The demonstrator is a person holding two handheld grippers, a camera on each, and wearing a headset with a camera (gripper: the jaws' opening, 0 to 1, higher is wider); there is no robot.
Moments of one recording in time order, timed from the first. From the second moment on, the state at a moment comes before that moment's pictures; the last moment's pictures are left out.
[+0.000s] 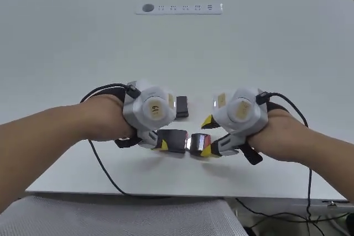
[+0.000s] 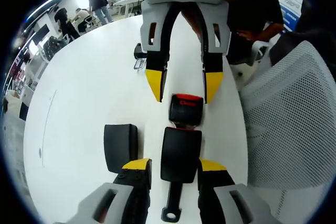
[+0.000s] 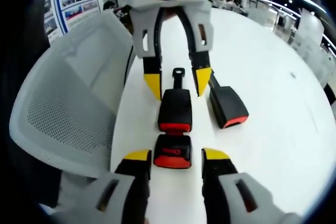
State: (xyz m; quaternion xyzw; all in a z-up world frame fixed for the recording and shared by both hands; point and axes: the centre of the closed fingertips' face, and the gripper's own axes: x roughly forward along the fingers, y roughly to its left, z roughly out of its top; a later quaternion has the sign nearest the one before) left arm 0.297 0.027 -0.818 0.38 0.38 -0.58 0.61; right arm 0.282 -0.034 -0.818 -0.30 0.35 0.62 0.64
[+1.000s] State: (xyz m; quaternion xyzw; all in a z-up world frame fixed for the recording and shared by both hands) left arm 0.374 0.024 -0.824 0.41 0.38 -0.56 0.62; right arm 0.357 -0.158 -0.820 -0.33 0.37 0.57 0.66
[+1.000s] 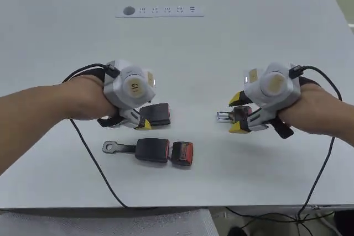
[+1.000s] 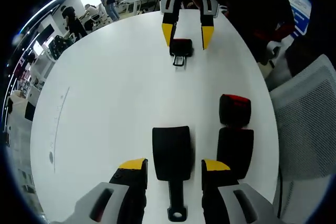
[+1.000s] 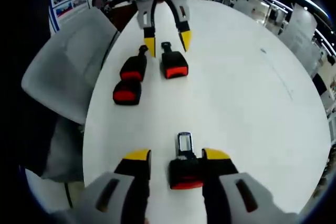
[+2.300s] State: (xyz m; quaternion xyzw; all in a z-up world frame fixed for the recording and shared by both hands) left arm 0.374 0.029 -0.851 0.39 0.41 -0.57 0.59; right arm 0.362 -0.180 -0.852 -0.34 0.39 0.58 0.63
